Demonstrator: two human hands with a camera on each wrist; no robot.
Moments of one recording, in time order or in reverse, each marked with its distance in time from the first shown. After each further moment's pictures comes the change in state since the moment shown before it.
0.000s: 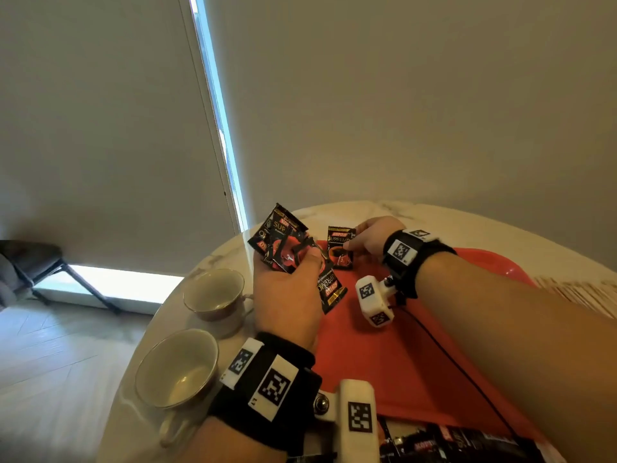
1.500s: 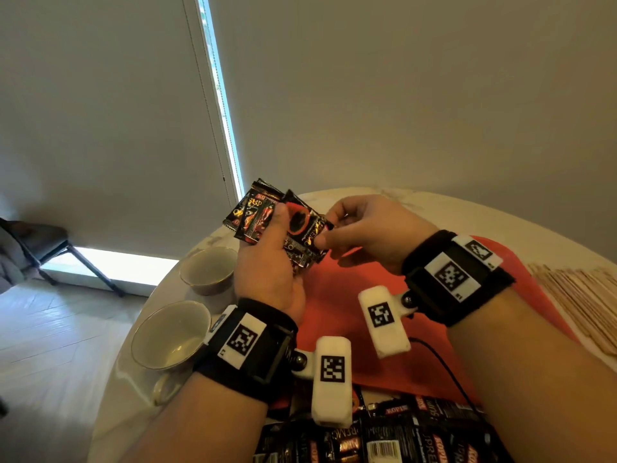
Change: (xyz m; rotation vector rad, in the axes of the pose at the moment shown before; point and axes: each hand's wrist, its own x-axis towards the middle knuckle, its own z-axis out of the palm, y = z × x) left_hand -0.001 0.020 0.002 -0.359 0.026 -0.206; right_hand -0.108 -0.015 -0.019 0.161 -0.434 -0.332
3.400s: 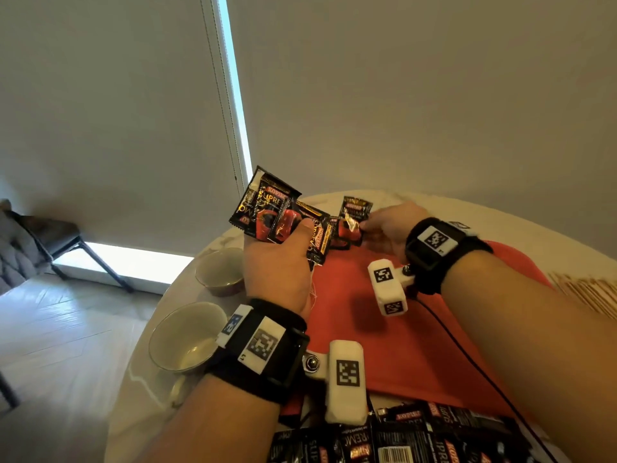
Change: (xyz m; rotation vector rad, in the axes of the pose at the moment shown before) left_hand 0.016 0.000 -0.016 0.373 0.025 0.295; right_hand 0.073 0.040 -0.027 0.130 0.390 0.311
